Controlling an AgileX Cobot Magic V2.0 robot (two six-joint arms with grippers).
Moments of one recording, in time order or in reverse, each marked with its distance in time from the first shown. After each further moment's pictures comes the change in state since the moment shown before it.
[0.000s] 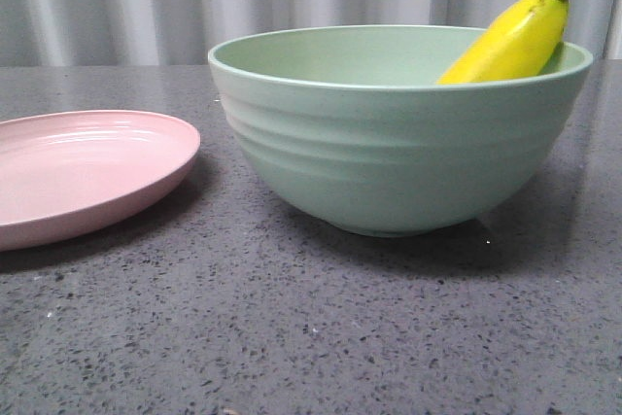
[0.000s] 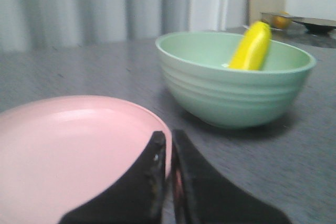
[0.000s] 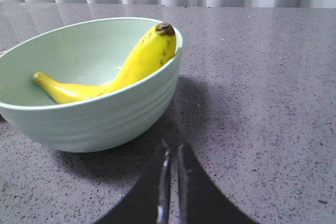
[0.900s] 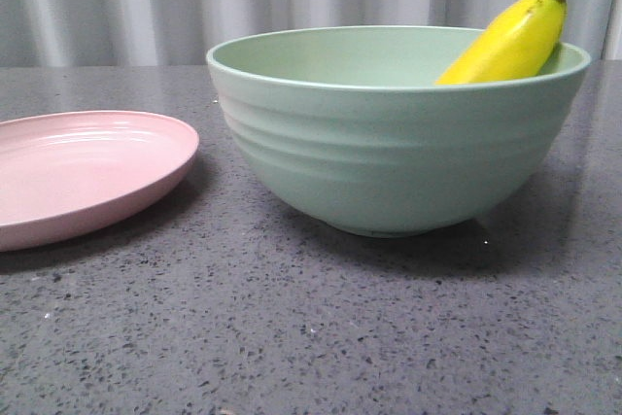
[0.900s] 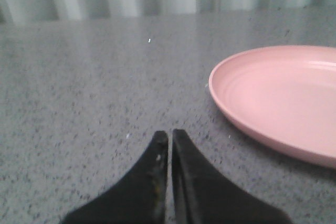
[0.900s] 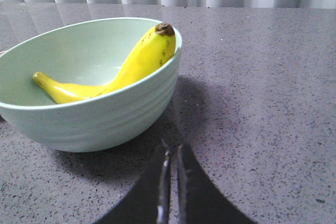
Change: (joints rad) left arm 0.729 -0.147 0.058 0.810 0.295 -0.763; right arm 0.000 0.000 0.000 0.000 0.002 -0.002
